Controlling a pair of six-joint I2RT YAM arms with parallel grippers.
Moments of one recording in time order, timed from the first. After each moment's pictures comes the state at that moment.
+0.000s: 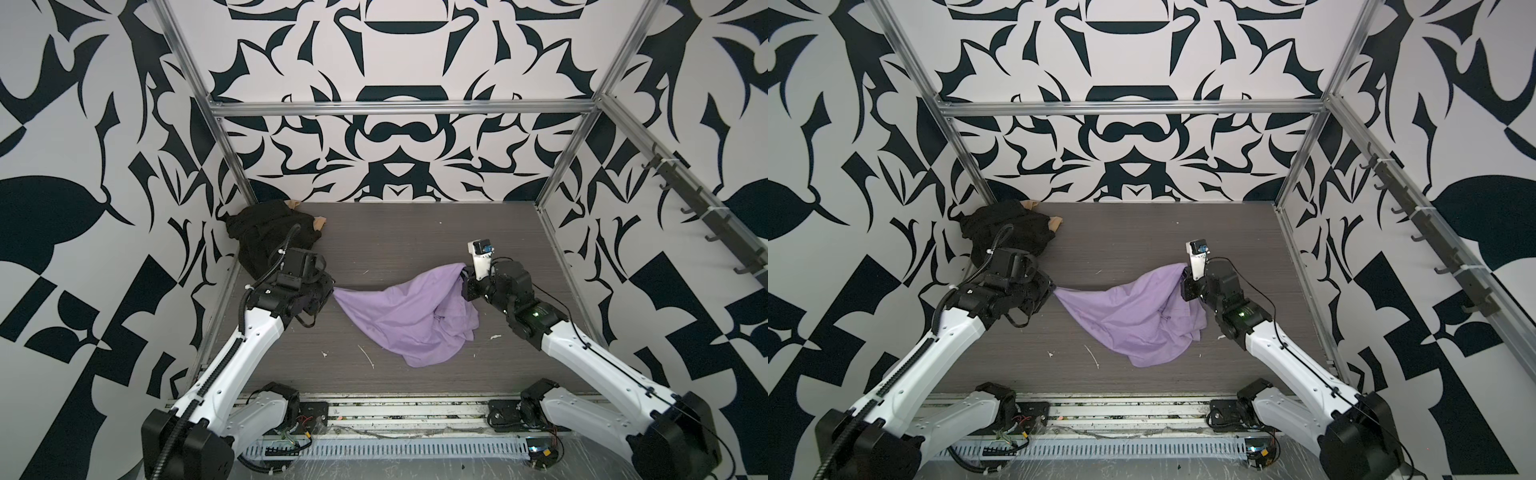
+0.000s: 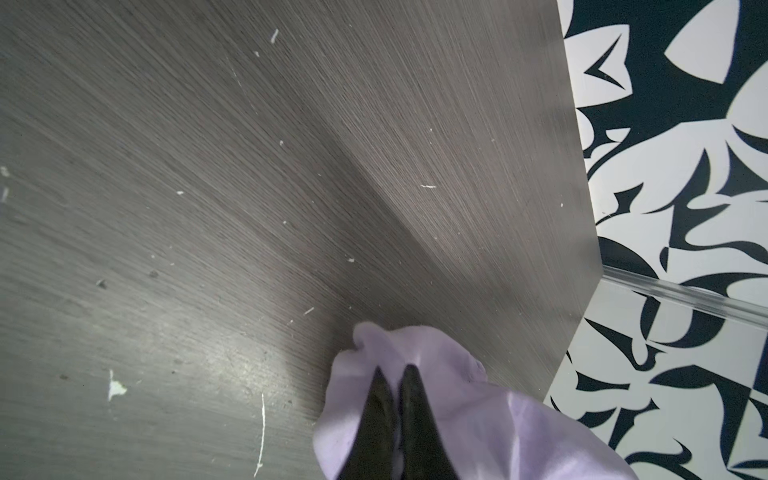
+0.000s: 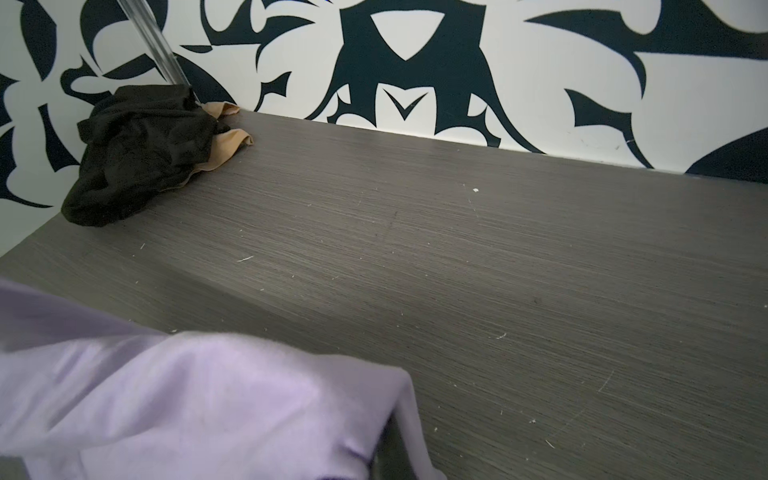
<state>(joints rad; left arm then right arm) -0.31 1.07 0.90 -0.72 0.10 -1.18 0.43 1.03 0.66 -0.06 -0.04 0.16</state>
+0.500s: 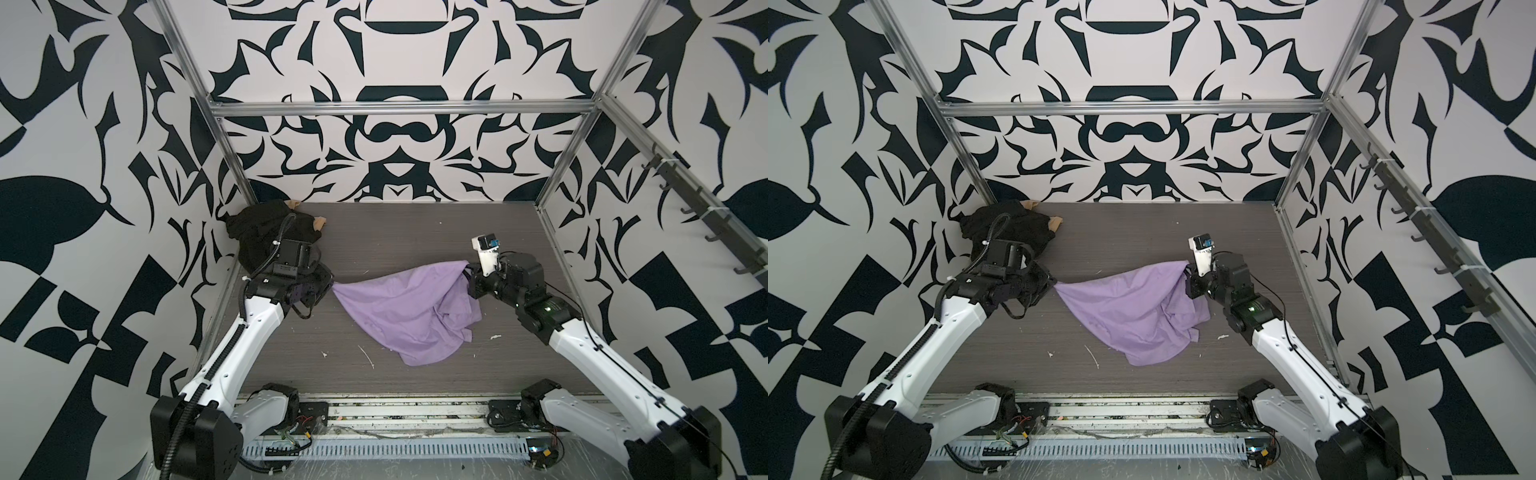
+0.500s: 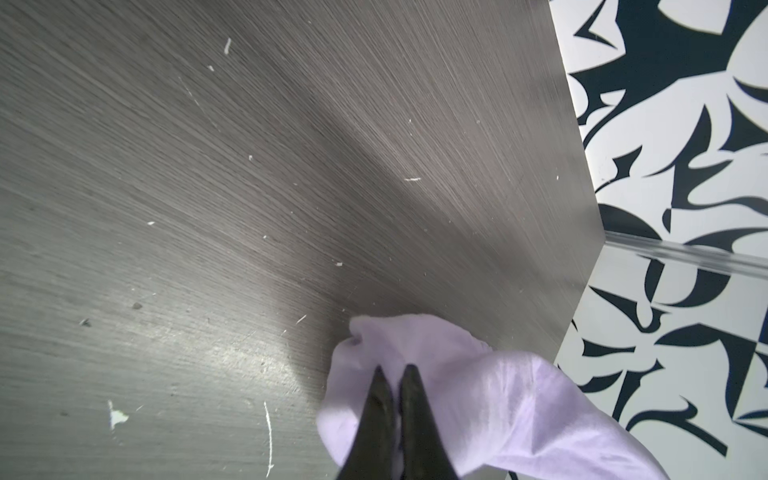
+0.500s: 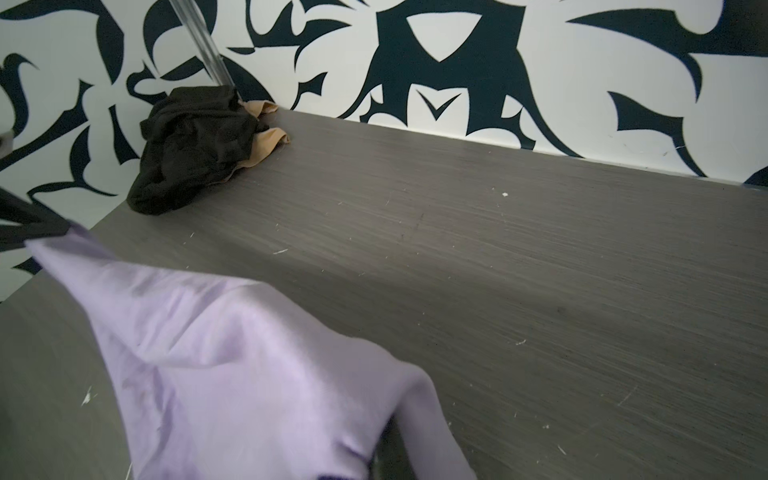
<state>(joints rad) -0.25 1.12 0.96 -0.74 0.21 -1.04 0.40 0.94 0.74 -0.25 -0.22 0.11</state>
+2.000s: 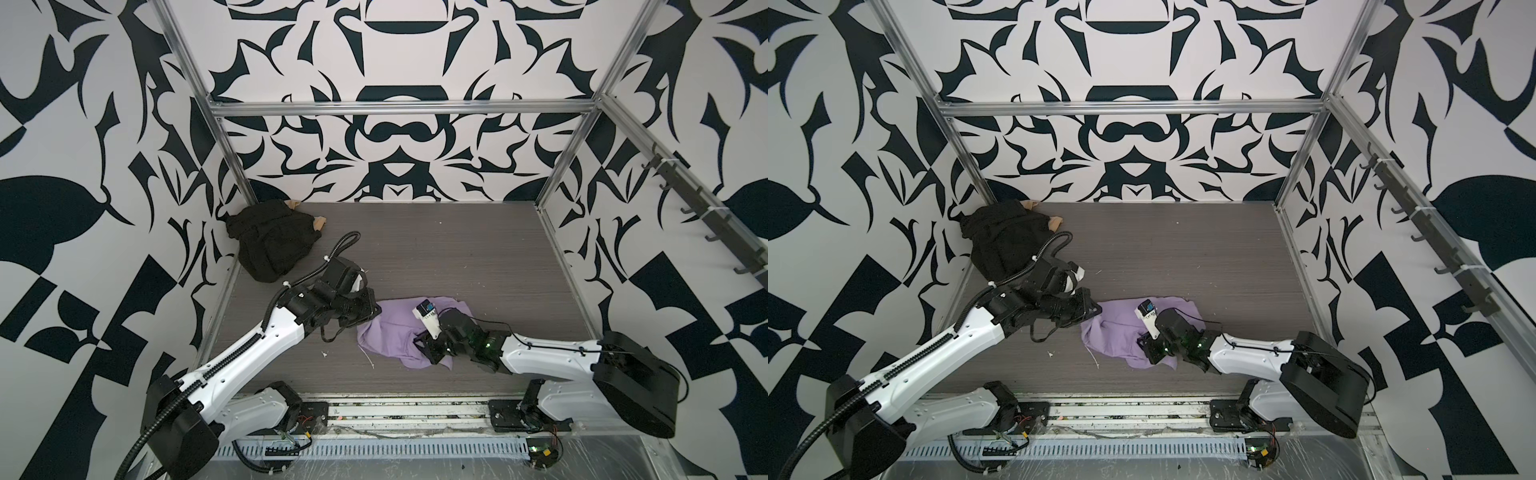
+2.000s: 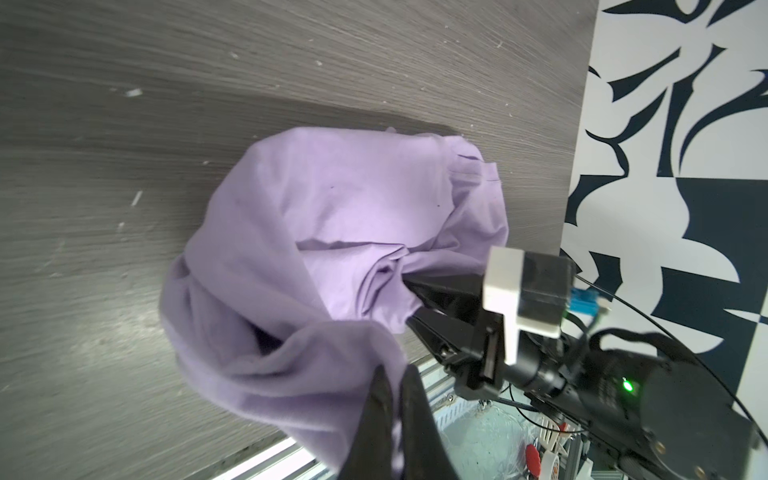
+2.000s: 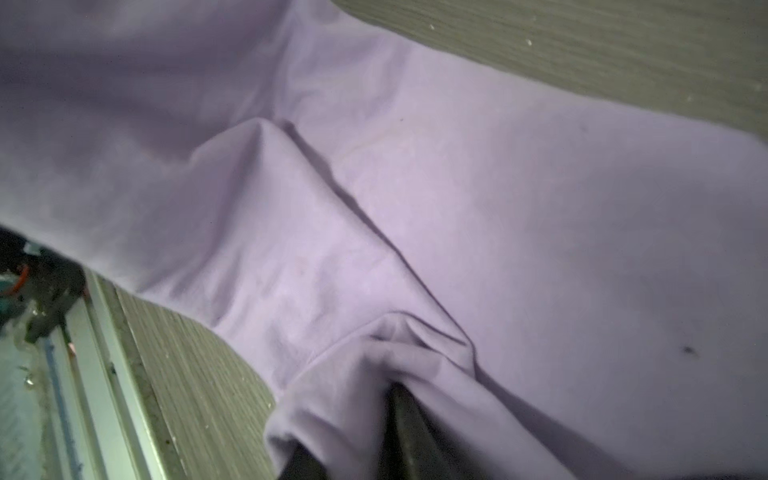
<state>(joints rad) -0.70 1.14 0.94 -0.69 0.33 -0.89 0.92 1.30 0.43 0.13 -0.16 0.36</state>
